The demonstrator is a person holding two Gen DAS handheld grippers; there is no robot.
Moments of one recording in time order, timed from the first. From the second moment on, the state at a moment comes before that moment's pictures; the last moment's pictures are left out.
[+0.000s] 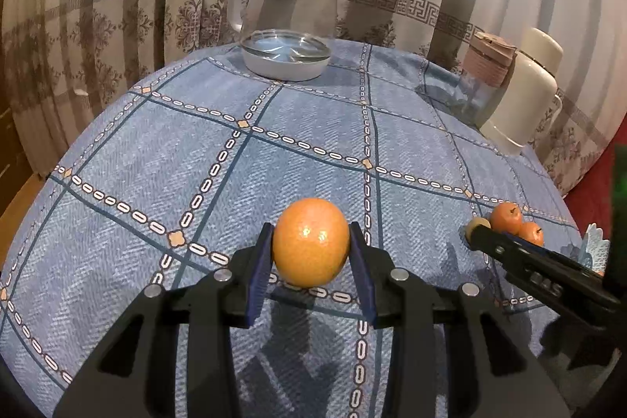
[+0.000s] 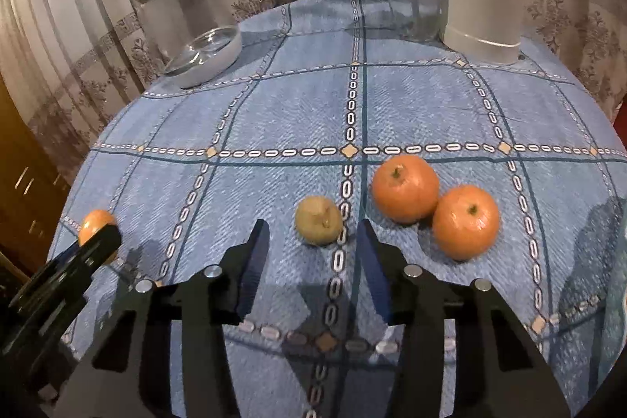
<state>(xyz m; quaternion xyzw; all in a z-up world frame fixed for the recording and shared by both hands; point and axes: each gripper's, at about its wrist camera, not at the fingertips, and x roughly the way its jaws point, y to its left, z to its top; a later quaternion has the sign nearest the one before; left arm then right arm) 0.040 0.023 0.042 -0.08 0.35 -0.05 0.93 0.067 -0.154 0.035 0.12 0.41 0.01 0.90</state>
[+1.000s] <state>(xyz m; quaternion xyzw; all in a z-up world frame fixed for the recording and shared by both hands) 0.032 0.011 0.046 -0.05 0.33 -0.05 0.94 0.019 -0.129 0.041 0.11 0.39 0.02 0.91</state>
